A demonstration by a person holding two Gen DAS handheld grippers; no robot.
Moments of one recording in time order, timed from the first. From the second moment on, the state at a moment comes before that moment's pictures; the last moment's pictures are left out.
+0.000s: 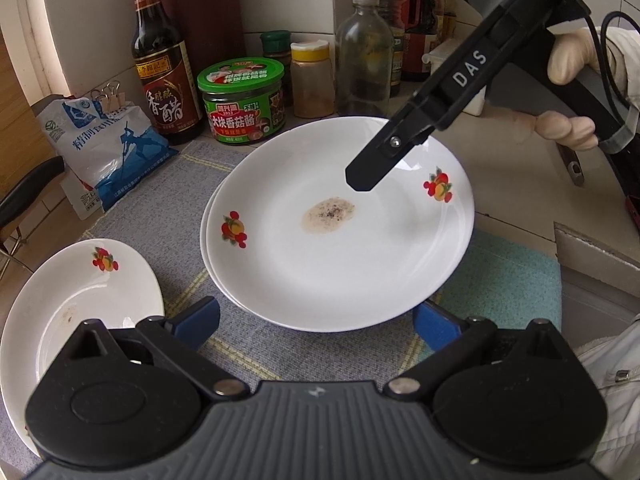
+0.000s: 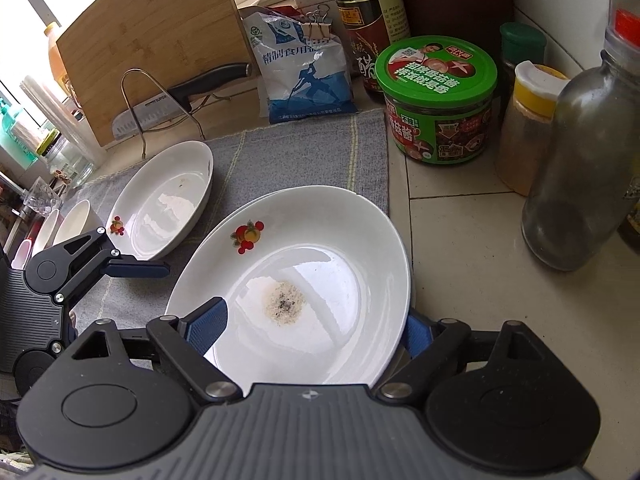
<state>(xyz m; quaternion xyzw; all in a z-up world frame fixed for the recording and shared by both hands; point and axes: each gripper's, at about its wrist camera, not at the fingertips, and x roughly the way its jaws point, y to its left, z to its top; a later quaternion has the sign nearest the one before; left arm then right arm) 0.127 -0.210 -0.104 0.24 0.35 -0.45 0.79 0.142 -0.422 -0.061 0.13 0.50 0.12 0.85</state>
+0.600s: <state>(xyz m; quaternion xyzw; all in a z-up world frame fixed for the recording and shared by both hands) 0.111 -0.172 -0.077 0.19 0.33 -0.41 0.83 0.128 -0.405 -0.062 0.10 0.50 0.07 0.86</state>
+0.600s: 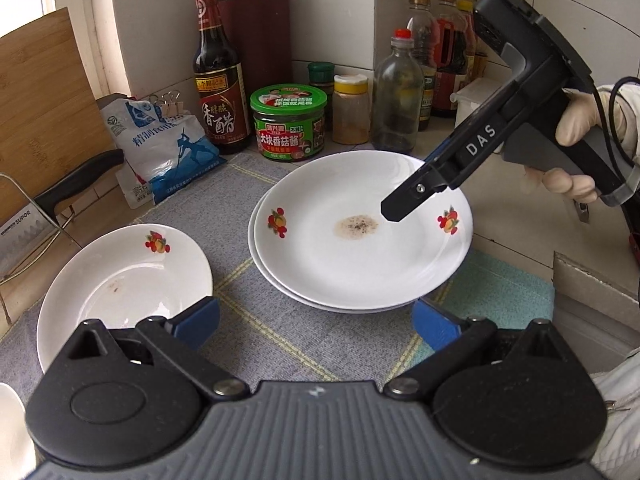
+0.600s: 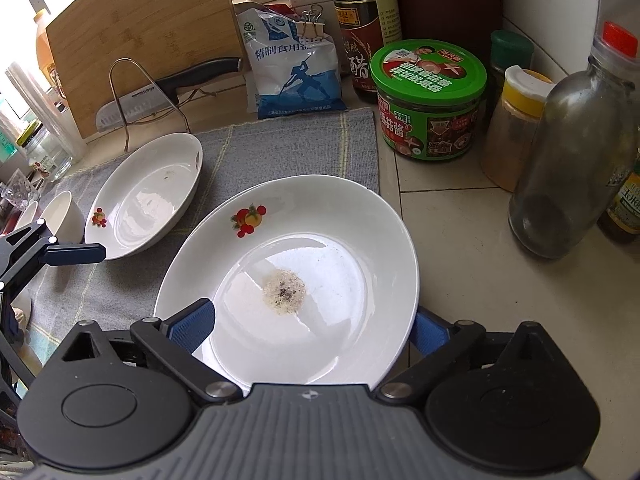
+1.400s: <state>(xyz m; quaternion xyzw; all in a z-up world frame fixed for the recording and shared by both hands) 0.116 -0.095 -0.116 0.11 0.39 -0.18 0.89 0.108 -0.315 -0.027 -0.06 0.37 0.11 0.92</state>
